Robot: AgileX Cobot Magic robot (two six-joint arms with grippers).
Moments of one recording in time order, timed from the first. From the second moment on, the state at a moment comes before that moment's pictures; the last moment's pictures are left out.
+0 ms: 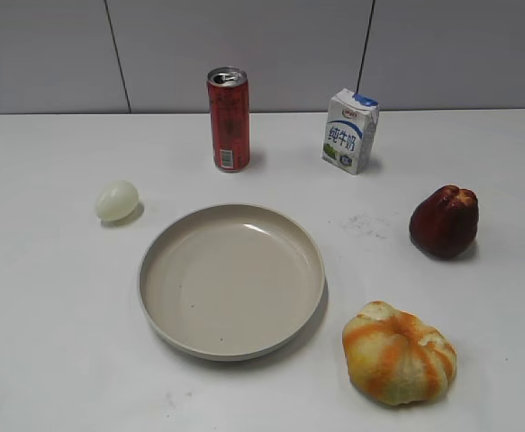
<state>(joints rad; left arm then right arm) -0.07 -0.01 -0.50 -0.09 1.05 0.12 0.06 0.42 -0.56 0.13 0.80 0.00</state>
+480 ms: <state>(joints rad) -0.07 -0.01 -0.50 -0.09 1.05 0.12 0.06 1.03 -0.81 0.19 0.78 0.01</state>
